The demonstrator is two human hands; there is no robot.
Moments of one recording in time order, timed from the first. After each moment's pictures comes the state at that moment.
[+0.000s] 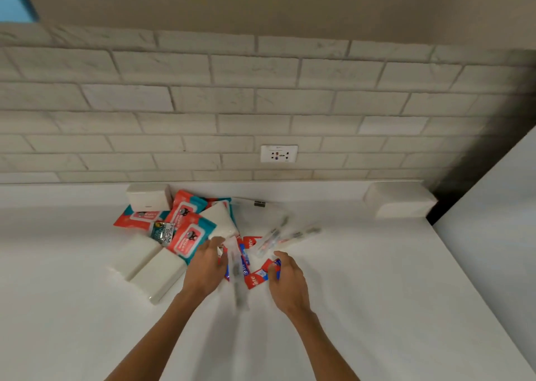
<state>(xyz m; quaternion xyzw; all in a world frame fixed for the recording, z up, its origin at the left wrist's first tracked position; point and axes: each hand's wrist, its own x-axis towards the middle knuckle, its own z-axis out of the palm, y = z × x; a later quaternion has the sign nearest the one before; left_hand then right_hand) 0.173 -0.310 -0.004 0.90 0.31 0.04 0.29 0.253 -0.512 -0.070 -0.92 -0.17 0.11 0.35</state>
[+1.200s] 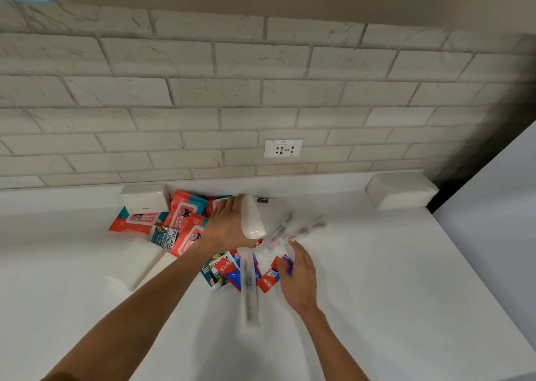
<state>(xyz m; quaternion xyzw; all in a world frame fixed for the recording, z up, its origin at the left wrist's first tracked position) 0.264 -0.252 0.013 0.98 0.11 0.00 0.19 0.257 -0.492 -0.084 -0.91 -0.09 0.07 0.39</state>
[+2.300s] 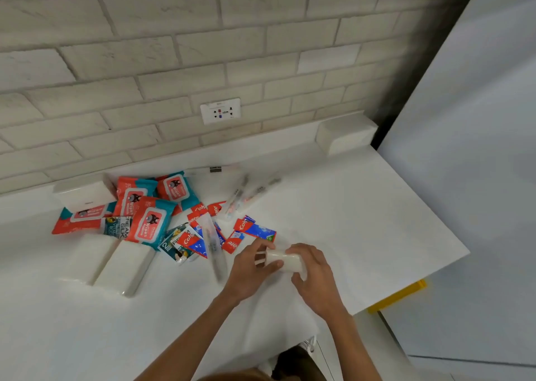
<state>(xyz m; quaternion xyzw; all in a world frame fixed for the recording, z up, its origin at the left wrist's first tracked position) 0.153 -0.440 -0.056 0.79 0.08 -0.07 0.61 0.161 -0.649 -0.066 -0.91 -0.15 0.04 0.39</state>
